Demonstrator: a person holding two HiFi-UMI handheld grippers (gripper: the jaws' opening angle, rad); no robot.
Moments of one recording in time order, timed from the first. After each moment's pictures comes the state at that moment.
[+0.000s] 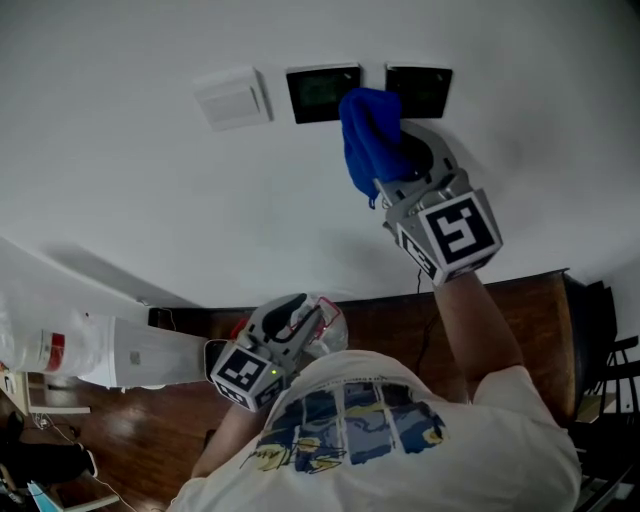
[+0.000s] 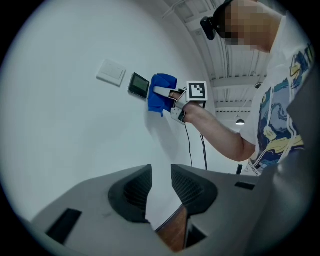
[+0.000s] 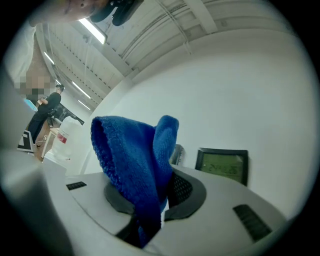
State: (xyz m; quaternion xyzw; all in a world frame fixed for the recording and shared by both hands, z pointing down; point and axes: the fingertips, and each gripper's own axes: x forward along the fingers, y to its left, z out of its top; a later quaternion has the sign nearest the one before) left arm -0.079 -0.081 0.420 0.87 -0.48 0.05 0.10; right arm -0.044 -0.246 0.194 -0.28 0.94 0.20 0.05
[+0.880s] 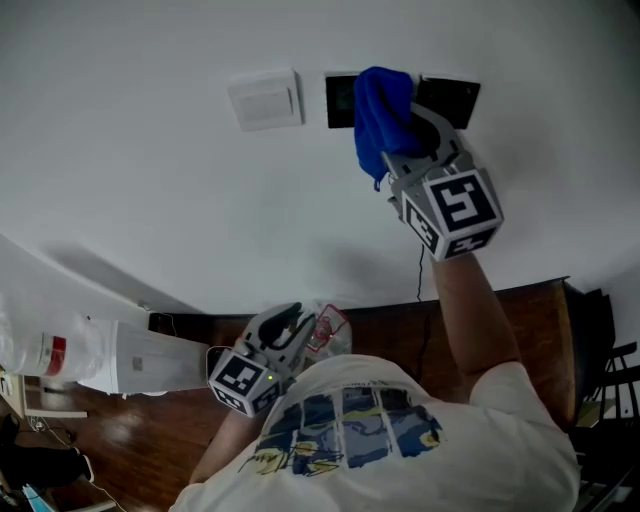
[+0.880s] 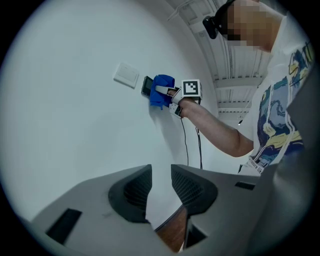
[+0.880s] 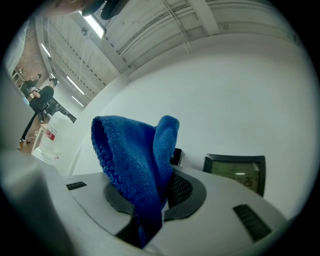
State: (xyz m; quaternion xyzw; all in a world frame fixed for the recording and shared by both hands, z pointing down) left arm -0.129 -0.066 0.435 0.86 -0.49 0.05 0.10; right arm -0.076 -0.272 0.178 -0.33 0.92 0.21 0.05
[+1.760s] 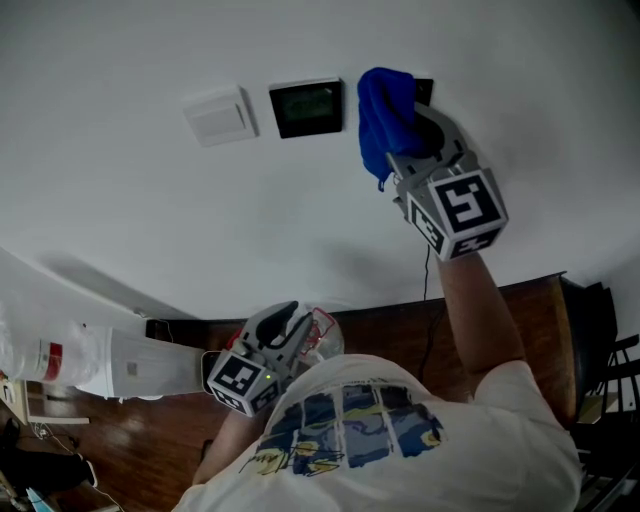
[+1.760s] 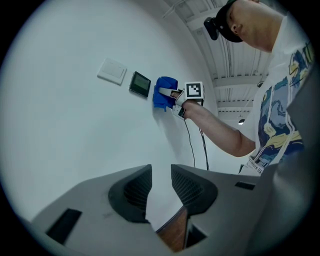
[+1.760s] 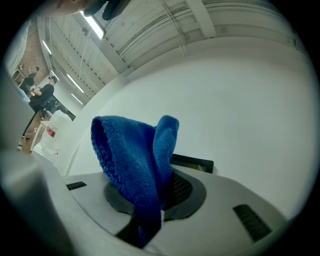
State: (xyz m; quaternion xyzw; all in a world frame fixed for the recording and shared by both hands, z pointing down) left arm -0.077 -0.085 0.427 0.86 -0.49 0.06 0.10; right arm -0.004 -0.290 0.170 -0.34 0.91 0.21 0.05
